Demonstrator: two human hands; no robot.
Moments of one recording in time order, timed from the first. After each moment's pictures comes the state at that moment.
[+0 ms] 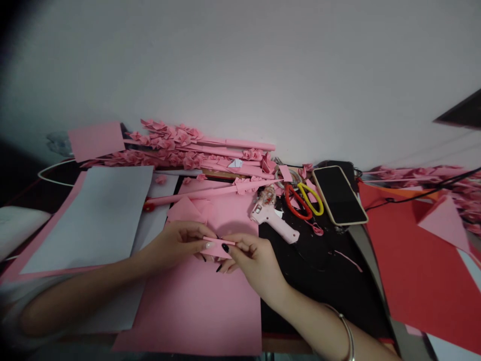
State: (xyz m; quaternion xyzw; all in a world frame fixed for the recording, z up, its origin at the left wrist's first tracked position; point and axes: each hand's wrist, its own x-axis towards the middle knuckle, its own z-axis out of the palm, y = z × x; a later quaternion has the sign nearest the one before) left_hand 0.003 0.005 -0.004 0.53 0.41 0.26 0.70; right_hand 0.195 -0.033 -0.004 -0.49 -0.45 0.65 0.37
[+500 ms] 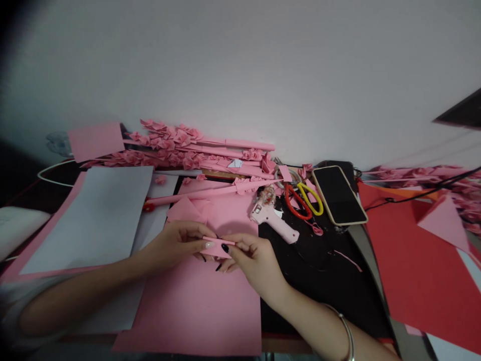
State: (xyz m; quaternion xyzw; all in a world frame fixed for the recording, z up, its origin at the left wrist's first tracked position) left_hand 0.003 0.006 -0.005 0.52 0.42 0.26 0.70; right_hand 0.194 -0.032 -0.002 -0.50 -0.44 0.65 0.37
